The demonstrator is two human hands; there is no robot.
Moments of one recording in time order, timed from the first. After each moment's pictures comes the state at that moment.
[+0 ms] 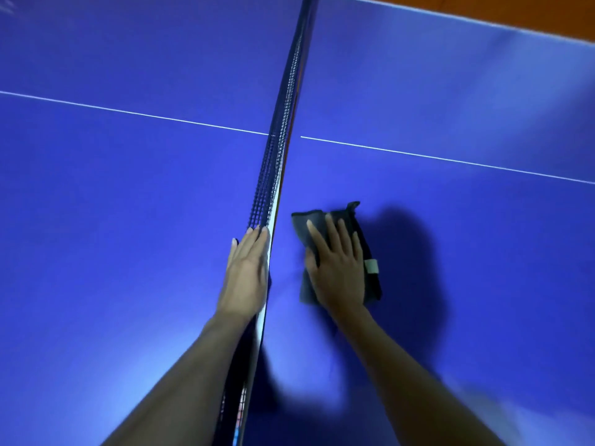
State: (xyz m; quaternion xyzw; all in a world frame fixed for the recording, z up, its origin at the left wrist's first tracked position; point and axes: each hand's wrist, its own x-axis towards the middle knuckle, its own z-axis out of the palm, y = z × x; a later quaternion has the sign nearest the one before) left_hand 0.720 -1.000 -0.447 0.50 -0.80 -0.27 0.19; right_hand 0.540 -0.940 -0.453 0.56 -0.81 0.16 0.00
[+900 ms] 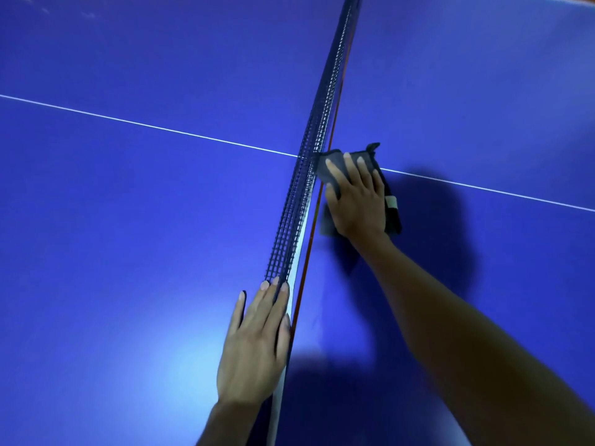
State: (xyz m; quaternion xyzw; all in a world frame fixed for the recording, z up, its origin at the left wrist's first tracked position) left_hand 0.740 -0.998 -0.445 0.51 -0.84 -0.12 0.13; right_hand 0.476 -1.161 -0.446 0.61 -0.78 0.12 0.00
